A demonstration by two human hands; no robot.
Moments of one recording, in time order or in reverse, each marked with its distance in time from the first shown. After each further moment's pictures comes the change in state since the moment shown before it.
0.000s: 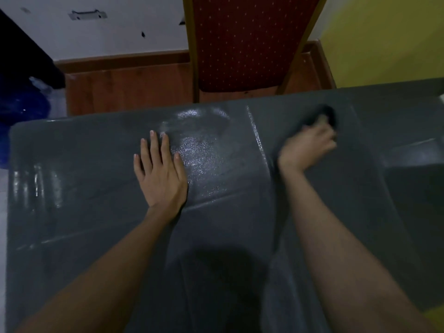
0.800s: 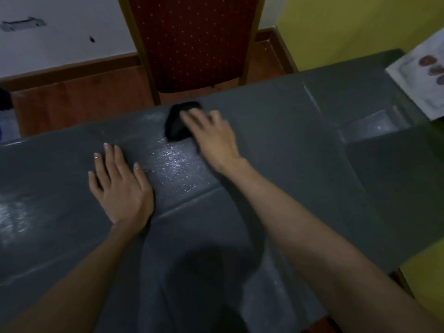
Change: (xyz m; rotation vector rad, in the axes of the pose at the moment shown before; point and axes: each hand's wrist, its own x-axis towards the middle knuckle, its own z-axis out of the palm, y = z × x) left_hand -0.001 0.004 -0.006 -0.016 0.016 -0.007; right_hand -0.043 -0.038 0.005 -0.072 -0.335 -1.117
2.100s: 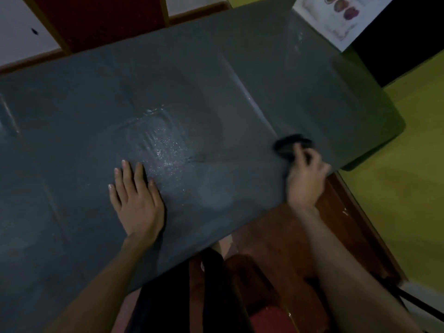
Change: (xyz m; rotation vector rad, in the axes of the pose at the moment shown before) left_hand -0.258 0.118 0.029 -0.029 -0.091 0.182; right_hand -0.423 0.191 -0.044 -0.026 0.190 0.971
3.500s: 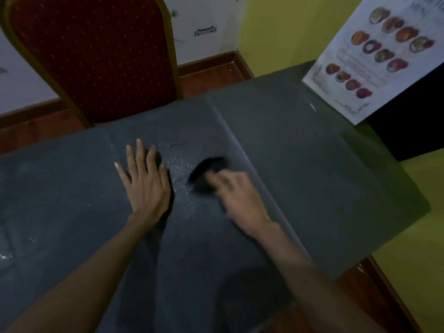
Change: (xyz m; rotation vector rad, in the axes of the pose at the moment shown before) left_hand 0.218 0.076 0.028 0.001 0.006 0.143; right_hand 0.115 -0.165 0.041 0.159 -0.037 -0.902
